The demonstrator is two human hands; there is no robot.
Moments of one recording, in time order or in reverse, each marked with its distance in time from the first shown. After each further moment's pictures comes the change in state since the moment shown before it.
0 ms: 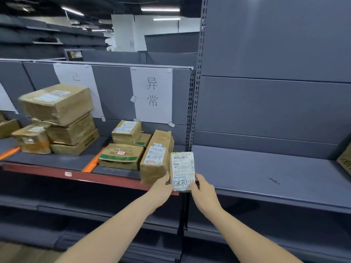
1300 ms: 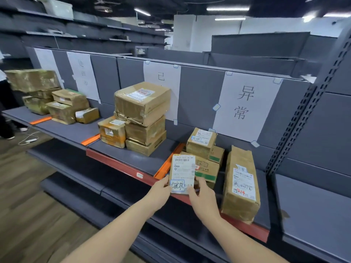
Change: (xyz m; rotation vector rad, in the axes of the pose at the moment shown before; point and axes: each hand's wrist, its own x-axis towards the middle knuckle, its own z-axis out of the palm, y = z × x) left_hand 0.008 -0.107 -0.259 -0.137 0.299 -0.113; right_hand 0.089 -0.134 0.256 -0.048 -0.154 -0.149
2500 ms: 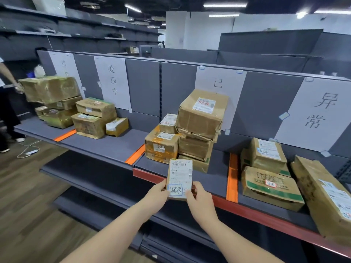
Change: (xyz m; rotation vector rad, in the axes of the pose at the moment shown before) left_hand 0.067 -0.080 -0.316 0.087 -0.099 -0.041; right_hand 0.062 -0.175 0.273 0.000 -0.011 0.086
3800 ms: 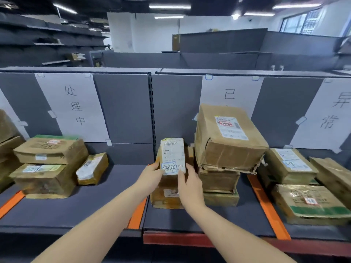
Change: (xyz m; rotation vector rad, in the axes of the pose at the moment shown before) left_hand 0.242 0.071 -0.176 0.006 -0.114 0.205; right_hand 0.220 -0.126 0.107 0.088 0.450 0.054
